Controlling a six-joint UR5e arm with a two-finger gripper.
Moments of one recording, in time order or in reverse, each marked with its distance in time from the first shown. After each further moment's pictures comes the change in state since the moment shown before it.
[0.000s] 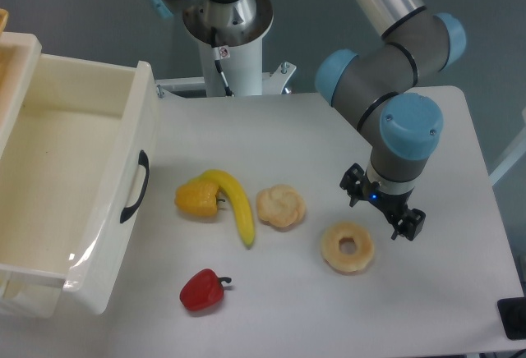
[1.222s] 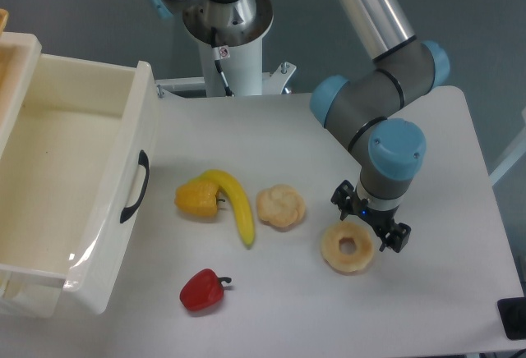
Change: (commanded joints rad) arm -0.002 -0.097 -0.054 0.147 -0.023 -0.015
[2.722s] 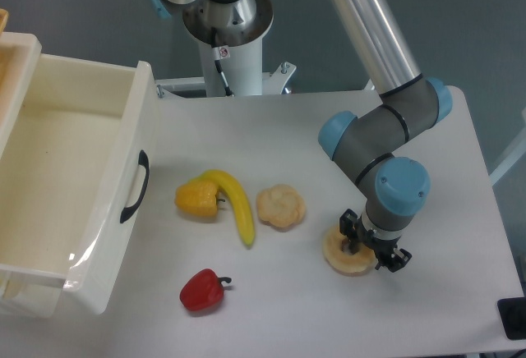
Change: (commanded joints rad) arm -0.003 -0.092 0.048 0.029 -0.002 -0.035
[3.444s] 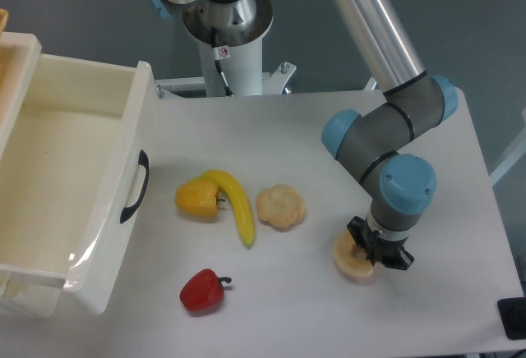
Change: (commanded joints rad) arm 0.003 0.003 0.118 -0.104 0.017 0.018
